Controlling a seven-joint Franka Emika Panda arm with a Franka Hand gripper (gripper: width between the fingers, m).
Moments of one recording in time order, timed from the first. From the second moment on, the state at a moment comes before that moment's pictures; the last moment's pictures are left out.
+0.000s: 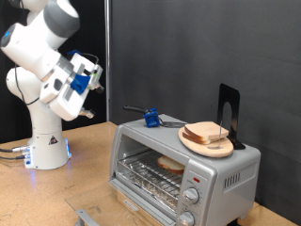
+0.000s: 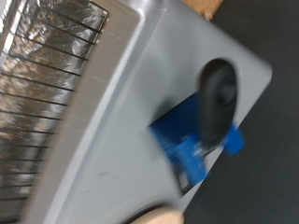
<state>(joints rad) -0.36 -0.62 -0.04 -2.76 0.93 1.87 -0.39</state>
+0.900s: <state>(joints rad) -0.47 -0.32 -0.25 -2.61 0.88 1.82 -0.39</state>
